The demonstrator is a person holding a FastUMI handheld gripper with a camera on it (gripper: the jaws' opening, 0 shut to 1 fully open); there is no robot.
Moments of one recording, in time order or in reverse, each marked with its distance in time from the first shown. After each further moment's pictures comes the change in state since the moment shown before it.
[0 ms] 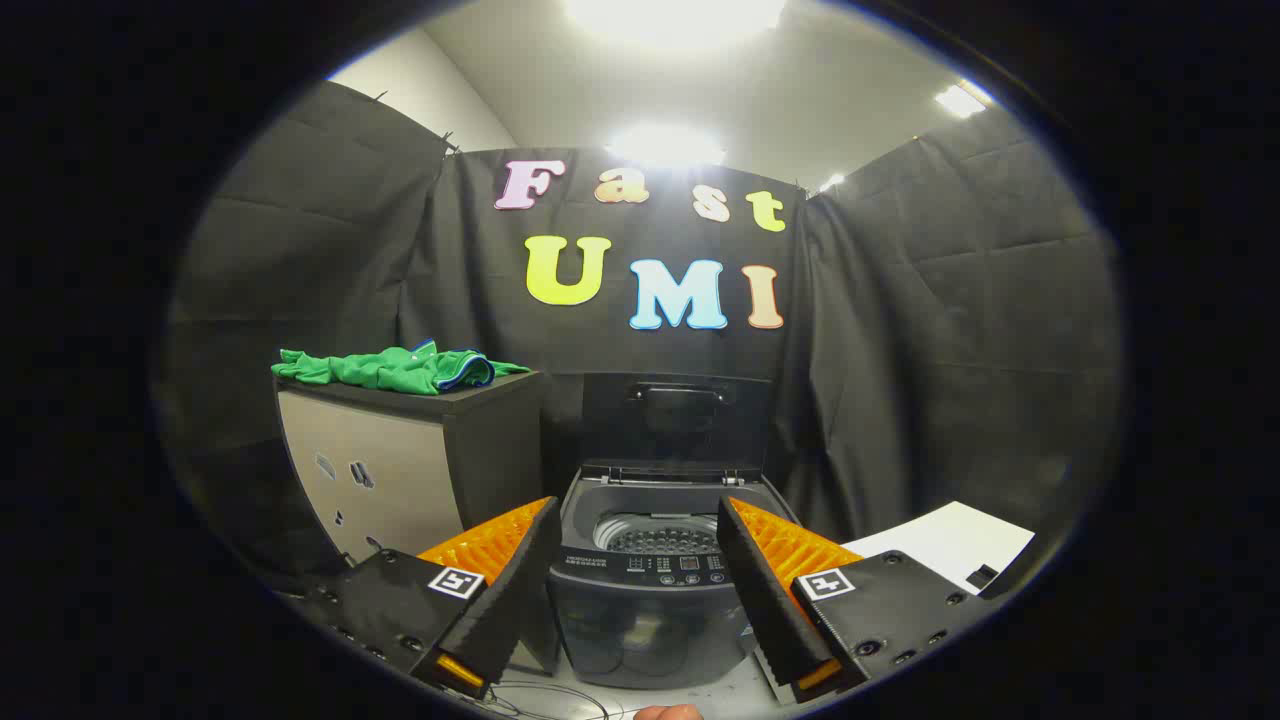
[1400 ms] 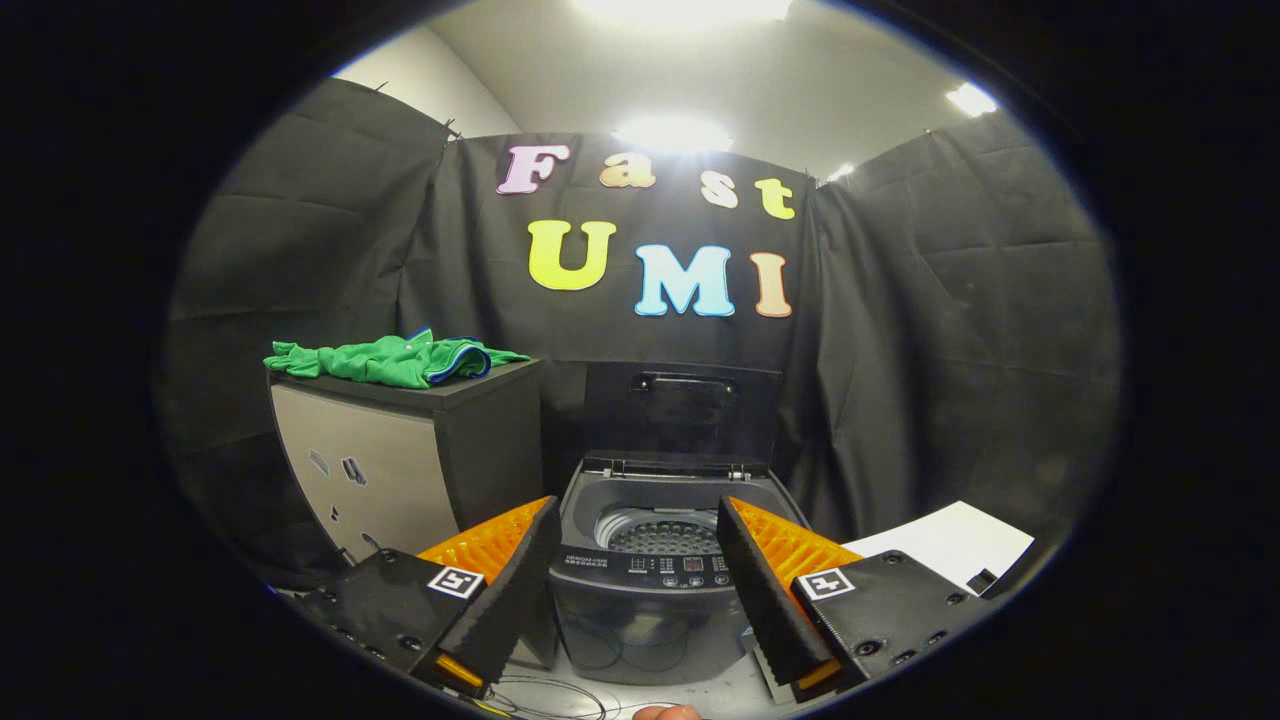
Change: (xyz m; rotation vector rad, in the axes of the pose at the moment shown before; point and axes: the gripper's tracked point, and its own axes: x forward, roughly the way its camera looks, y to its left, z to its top) arm 0.022 0.007 0.003 -0.003 0.042 0.017
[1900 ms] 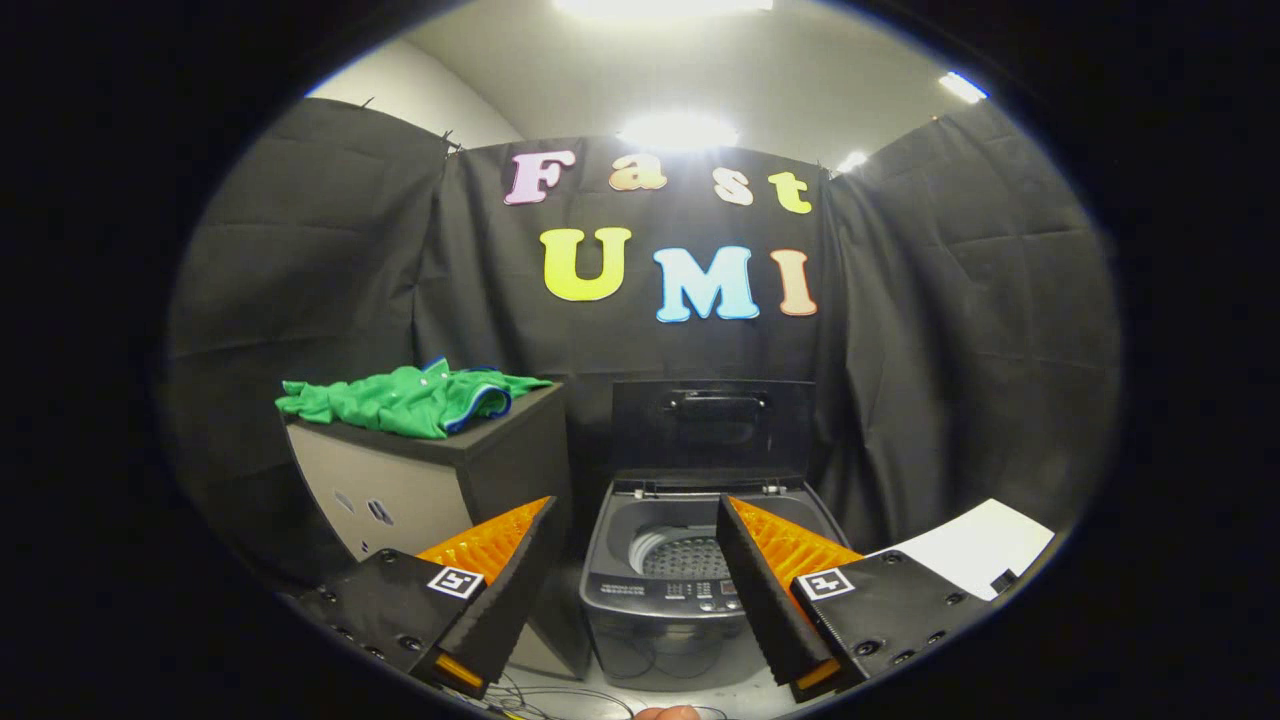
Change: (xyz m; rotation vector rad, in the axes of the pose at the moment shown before) arm 0.036 0.034 0.052 0.069 -0.004 0.107
